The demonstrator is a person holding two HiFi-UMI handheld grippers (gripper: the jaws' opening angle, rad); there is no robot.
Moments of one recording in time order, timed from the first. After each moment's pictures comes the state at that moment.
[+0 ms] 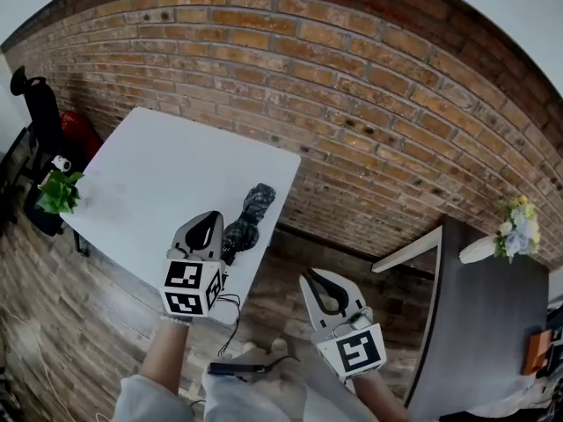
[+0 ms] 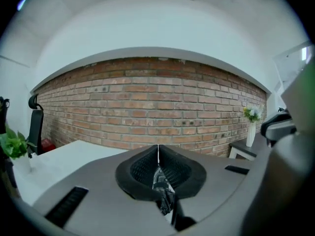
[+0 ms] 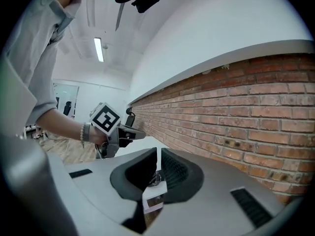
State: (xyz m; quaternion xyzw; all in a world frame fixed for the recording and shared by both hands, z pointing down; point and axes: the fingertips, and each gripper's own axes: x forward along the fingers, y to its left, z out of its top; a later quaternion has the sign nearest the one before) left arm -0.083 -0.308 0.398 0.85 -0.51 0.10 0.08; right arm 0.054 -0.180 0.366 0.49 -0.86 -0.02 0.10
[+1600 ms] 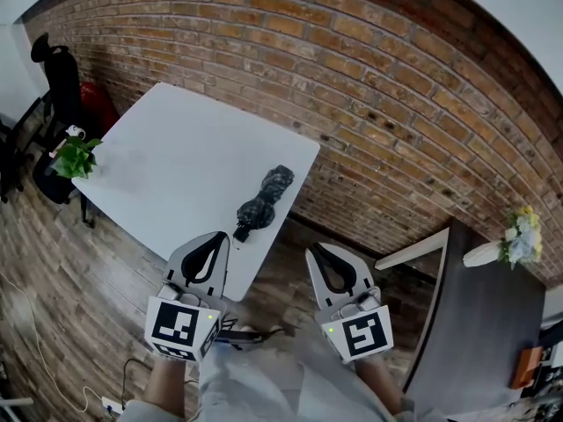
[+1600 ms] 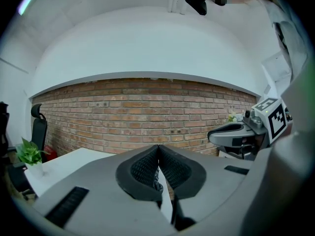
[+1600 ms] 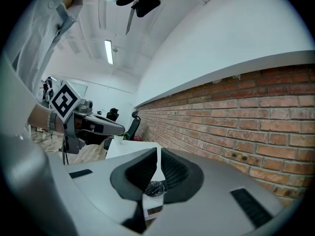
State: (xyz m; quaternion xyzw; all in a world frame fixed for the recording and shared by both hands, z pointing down) left arm -0.108 -0.189 0.339 0.86 -0.50 0.07 0.04; right arm 0.021 -0.174 0.336 0.47 -0.88 -0.06 0.08
